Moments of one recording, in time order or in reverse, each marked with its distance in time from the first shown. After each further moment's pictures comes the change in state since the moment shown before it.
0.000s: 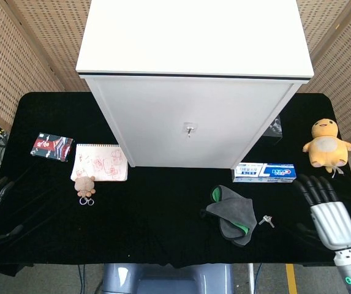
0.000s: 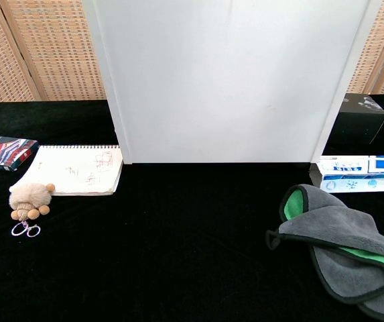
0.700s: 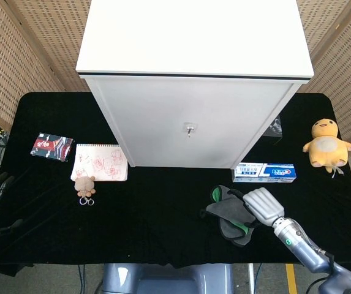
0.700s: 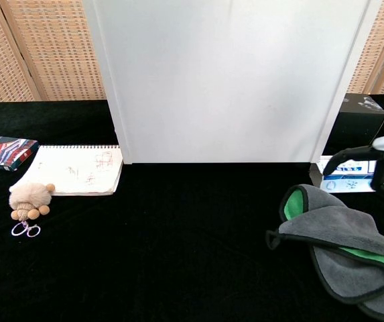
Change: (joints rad) left arm -0.034 -0.022 -0.034 0.012 -0.105 -0.098 0.034; right arm 0.339 -0.154 0.036 0.000 0.164 -0.532 0.038
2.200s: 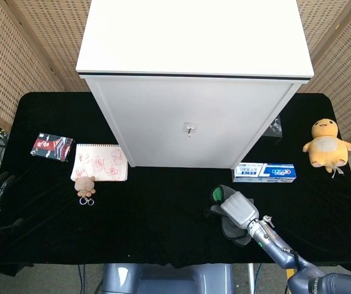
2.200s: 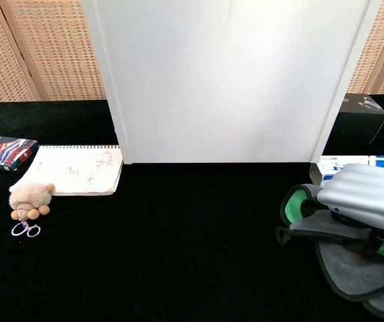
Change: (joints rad) left arm -0.011 -0.005 -0.003 0.008 -0.020 -0.019 -0.002; right arm 0.095 -0.244 -0.098 0.170 0.098 0.031 -0.555
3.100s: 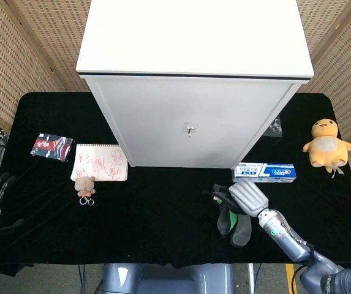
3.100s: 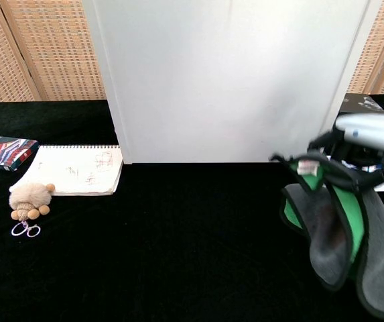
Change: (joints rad) left arm 0.000 0.000 0.004 -0.005 0.003 0.004 0.004; right arm 0.012 0.116 0.053 -0.048 -0.109 0.139 0.716
